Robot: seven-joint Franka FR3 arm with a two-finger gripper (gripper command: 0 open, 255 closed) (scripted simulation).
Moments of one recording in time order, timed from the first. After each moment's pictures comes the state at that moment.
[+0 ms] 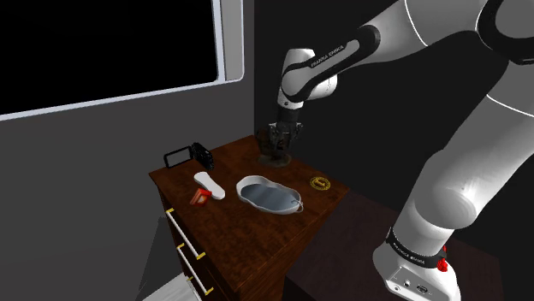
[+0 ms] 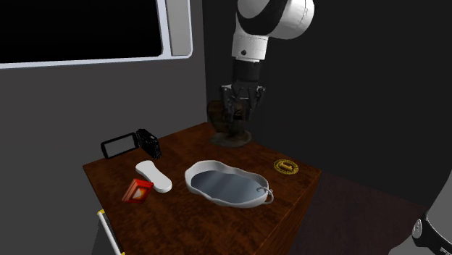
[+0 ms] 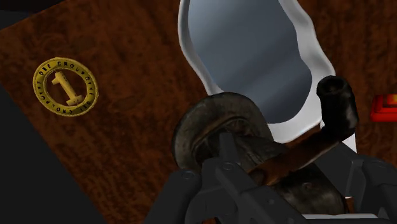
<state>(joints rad) -0.04 -0.18 -0.05 -2.40 0.10 2.29 0.35</state>
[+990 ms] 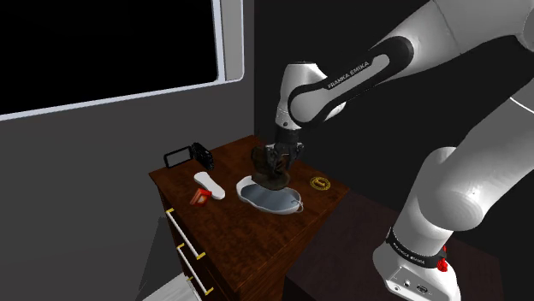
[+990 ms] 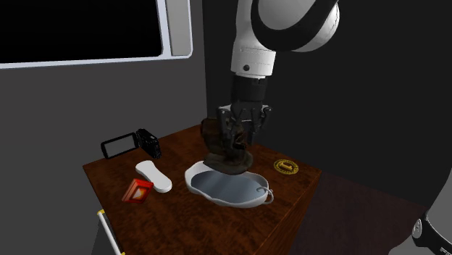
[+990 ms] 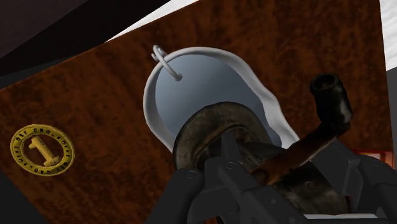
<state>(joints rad) 0.05 -0.33 0.08 -2.63 0.13 2.37 0.54</state>
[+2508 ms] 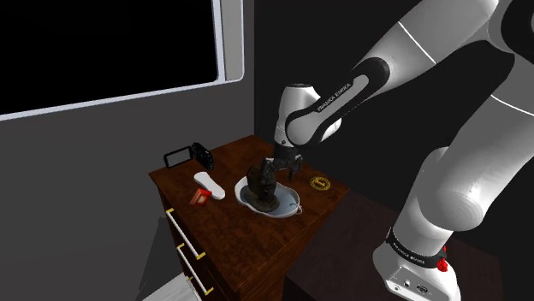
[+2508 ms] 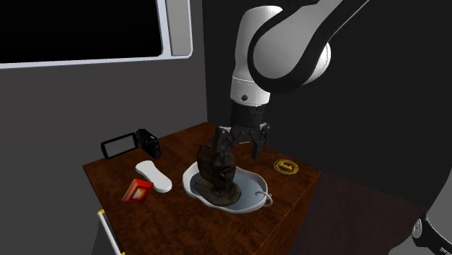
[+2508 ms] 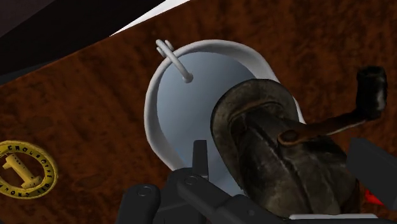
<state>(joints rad) 0.06 -0.21 0.09 -2.68 0.15 2.56 0.52</state>
